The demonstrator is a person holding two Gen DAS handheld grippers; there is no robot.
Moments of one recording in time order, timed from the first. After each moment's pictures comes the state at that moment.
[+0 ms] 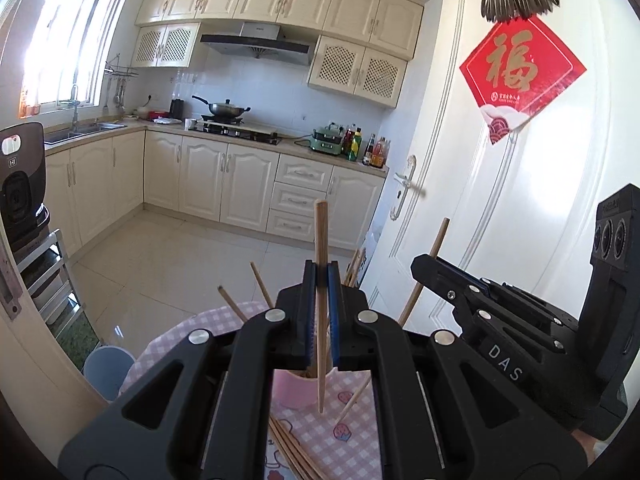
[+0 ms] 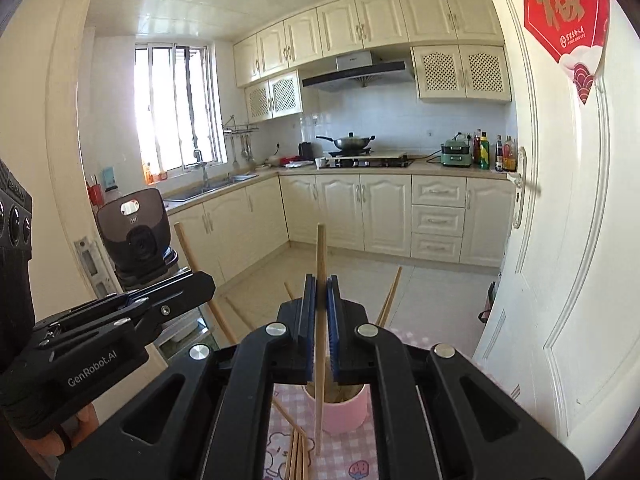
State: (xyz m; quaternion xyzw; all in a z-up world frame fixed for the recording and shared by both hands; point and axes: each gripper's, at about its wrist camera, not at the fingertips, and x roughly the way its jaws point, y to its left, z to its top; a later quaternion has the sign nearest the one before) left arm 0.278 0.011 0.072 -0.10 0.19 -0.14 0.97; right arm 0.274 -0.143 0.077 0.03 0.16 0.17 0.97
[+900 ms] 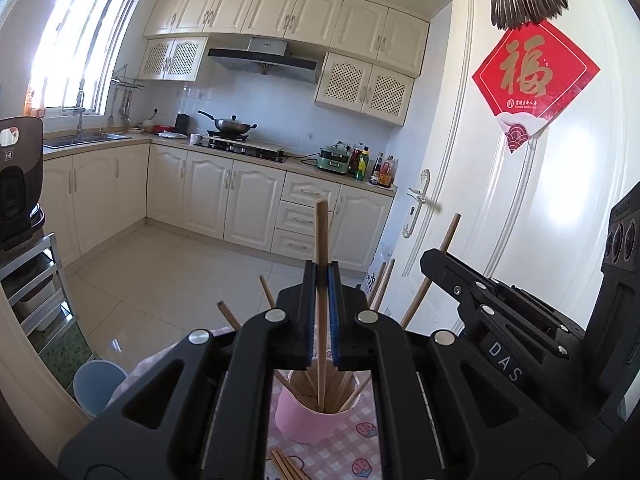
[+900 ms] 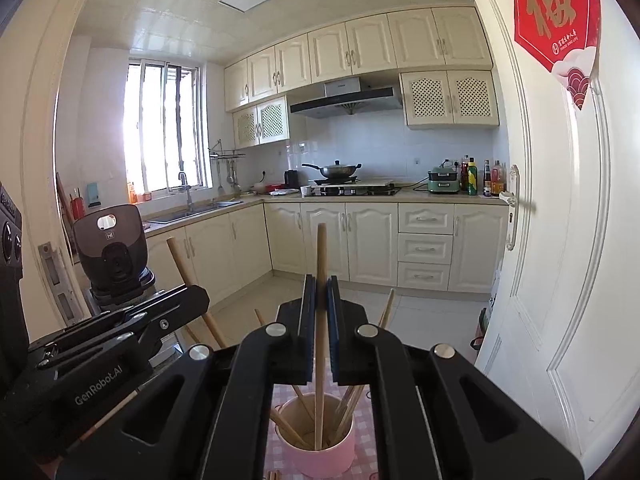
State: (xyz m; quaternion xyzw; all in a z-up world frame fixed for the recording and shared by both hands) left arm 0.314 0.011 0.030 -0.10 0.16 -0.13 0.97; right arm 0.307 -0.141 0.036 0.02 0.13 0.15 0.98
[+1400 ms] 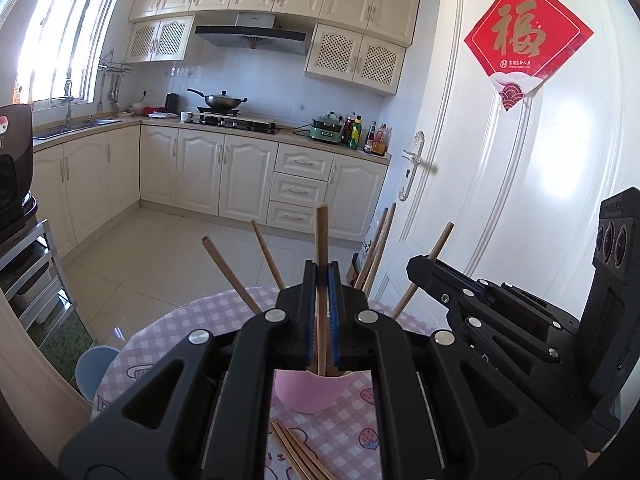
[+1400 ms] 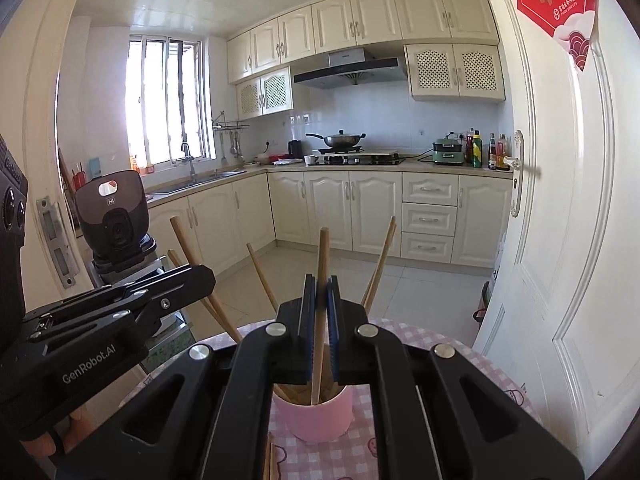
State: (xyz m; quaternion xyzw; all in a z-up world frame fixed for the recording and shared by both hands) left arm 0.312 0.003 -0.007 -0.08 0.20 -0.15 0.96; right arm 0.300 -0.146 -0.003 0.01 0.17 0.16 0.97
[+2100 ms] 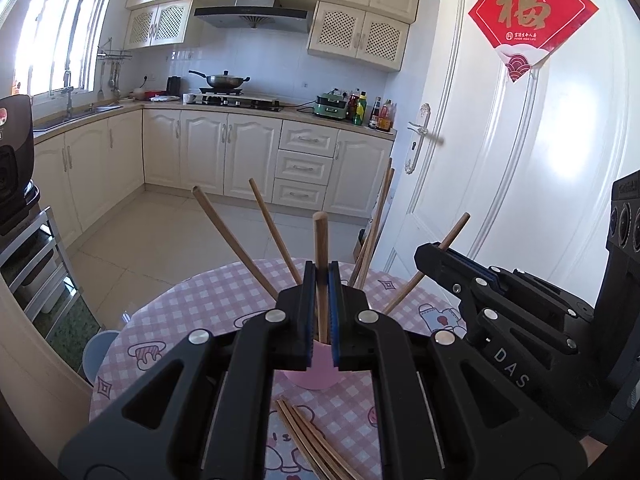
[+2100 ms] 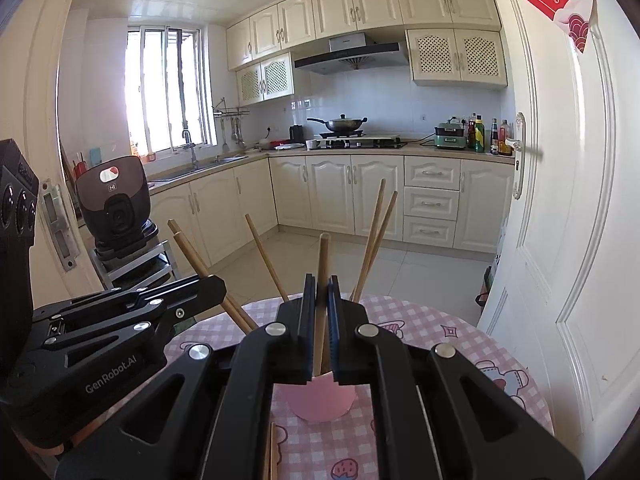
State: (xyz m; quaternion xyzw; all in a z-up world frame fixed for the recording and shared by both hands) left arm 0.313 -0.001 -0.025 -0.07 0.24 -0.14 0.96; right arm 0.296 -0.148 -0.013 0.01 0.20 0.16 0.97
